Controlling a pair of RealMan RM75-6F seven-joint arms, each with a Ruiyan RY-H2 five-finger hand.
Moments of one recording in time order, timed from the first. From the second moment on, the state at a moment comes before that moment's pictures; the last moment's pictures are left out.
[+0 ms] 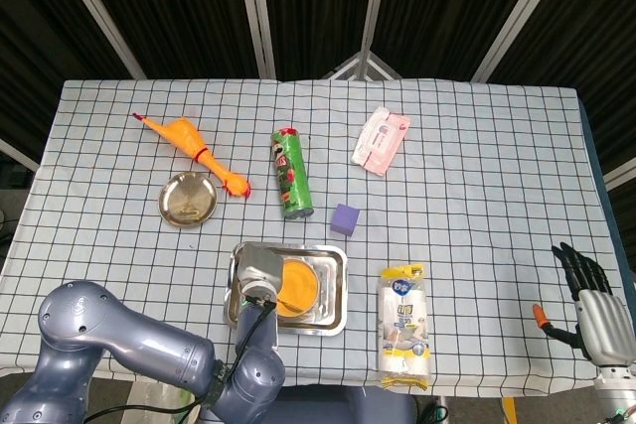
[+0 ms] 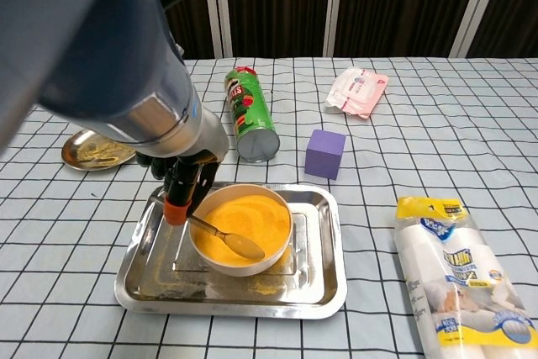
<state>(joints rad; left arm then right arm) -1.37 -1.79 -0.62 -1.84 -0.48 1.67 1.63 0.03 -1.06 0.03 -1.70 -1.48 1.44 0.22</state>
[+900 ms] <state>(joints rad) -1.36 -1.83 -0.61 -1.68 -0.40 1.64 1.59 0.03 -1.05 0.03 -1.71 -1.48 1.42 0.25</state>
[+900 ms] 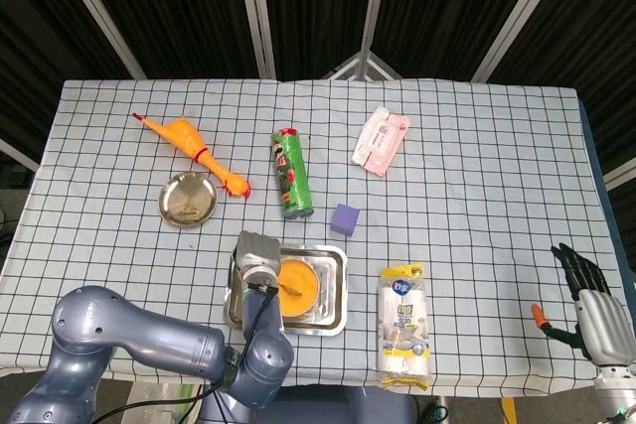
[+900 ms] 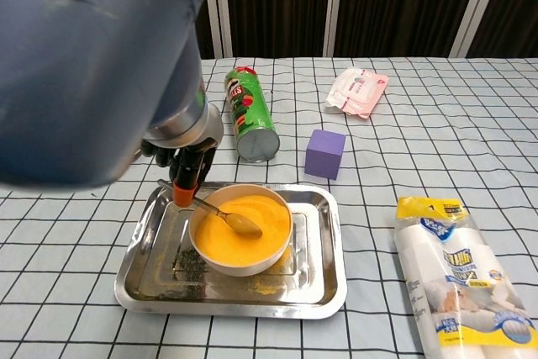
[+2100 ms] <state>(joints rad) -1.33 -1.82 -0.59 -1.68 -0.36 1.62 1.58 0.04 -1.04 0.03 -1.72 -1.47 1.41 0.28</state>
